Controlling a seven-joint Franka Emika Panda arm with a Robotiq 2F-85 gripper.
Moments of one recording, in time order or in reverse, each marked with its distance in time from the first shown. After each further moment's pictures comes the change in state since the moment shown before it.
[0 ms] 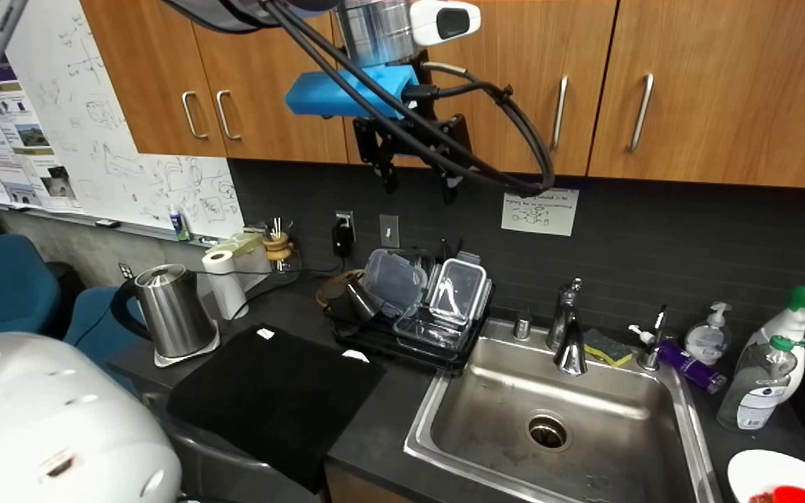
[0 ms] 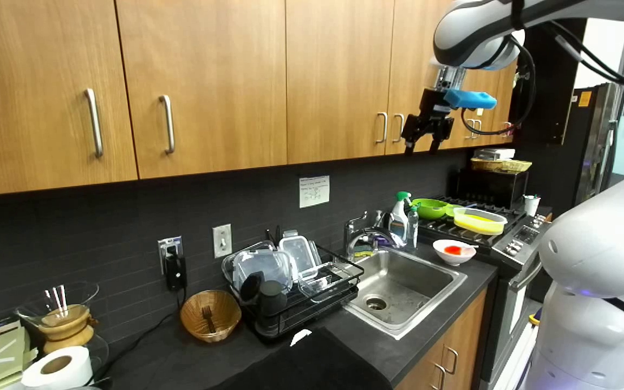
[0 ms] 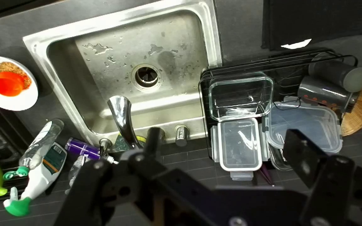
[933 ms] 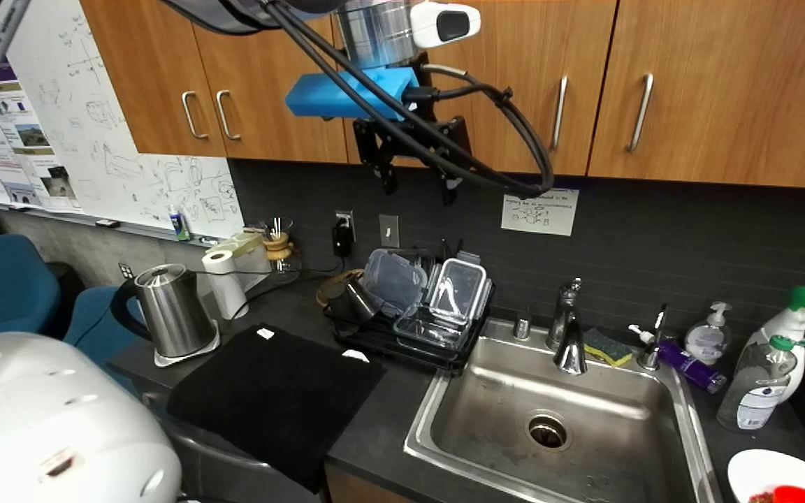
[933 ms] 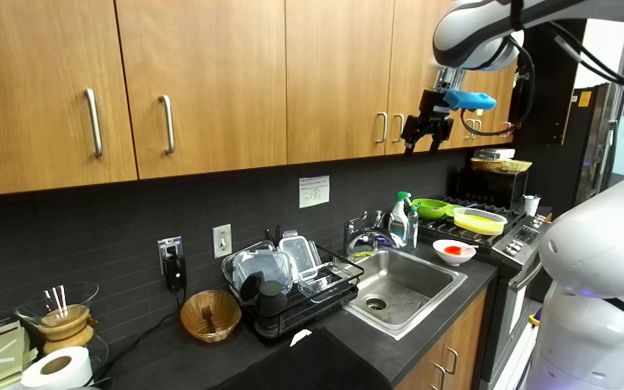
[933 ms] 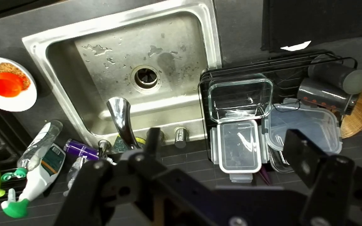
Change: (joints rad) arm 0.001 0.003 0.000 -0.002 0.001 -0.001 -0.003
